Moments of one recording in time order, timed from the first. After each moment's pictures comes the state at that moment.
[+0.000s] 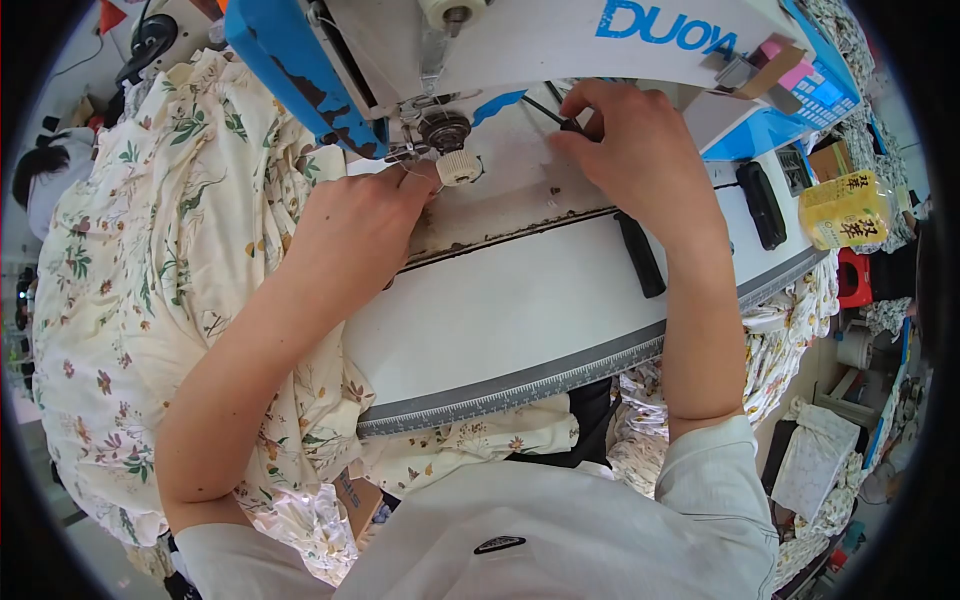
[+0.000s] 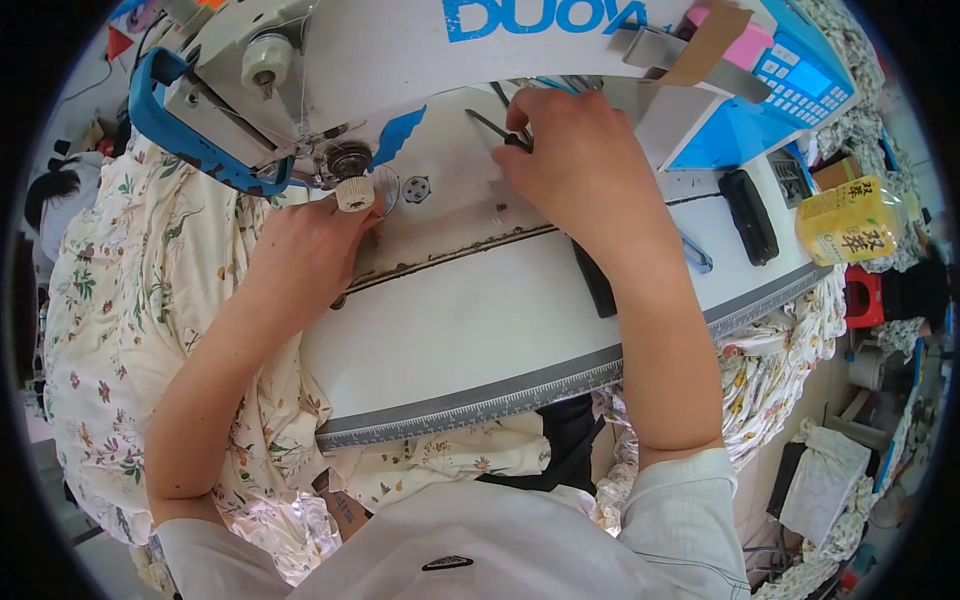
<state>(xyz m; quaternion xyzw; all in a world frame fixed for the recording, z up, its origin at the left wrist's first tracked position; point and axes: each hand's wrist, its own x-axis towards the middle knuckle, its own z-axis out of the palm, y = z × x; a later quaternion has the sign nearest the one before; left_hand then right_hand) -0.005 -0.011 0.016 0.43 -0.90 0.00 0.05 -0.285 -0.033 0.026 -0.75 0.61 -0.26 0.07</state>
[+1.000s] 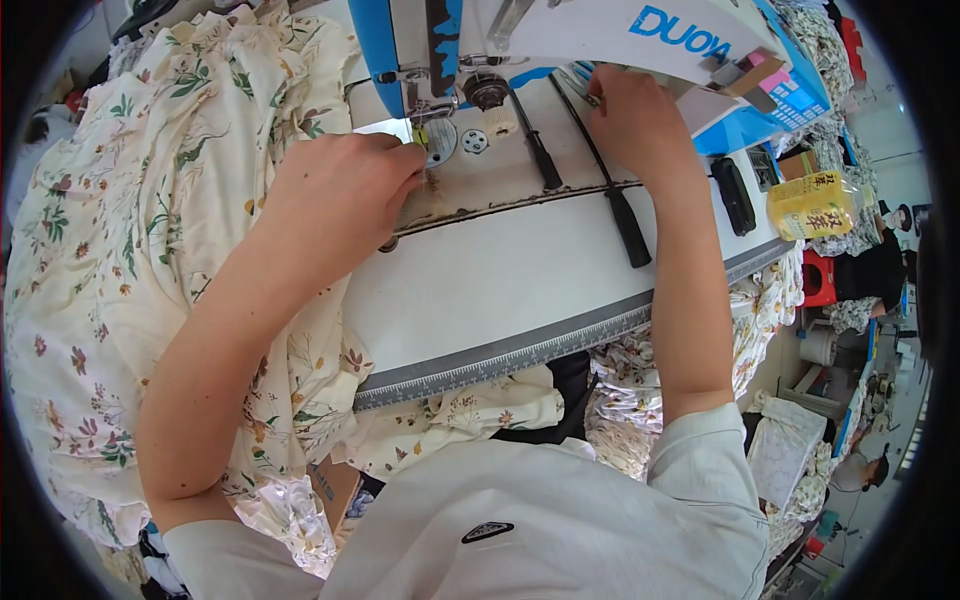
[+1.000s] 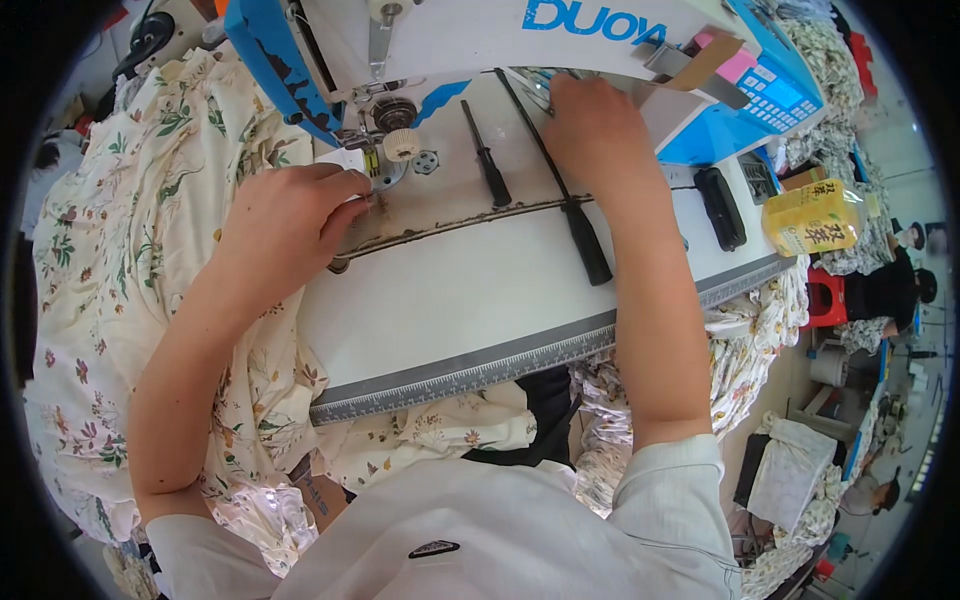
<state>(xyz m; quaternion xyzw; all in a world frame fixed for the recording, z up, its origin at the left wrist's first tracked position) 0.014 -0.002 0.033 0.43 -0.89 -0.04 0.11 -0.302 -0.064 0.009 -0.75 0.64 -0.11 -0.07</state>
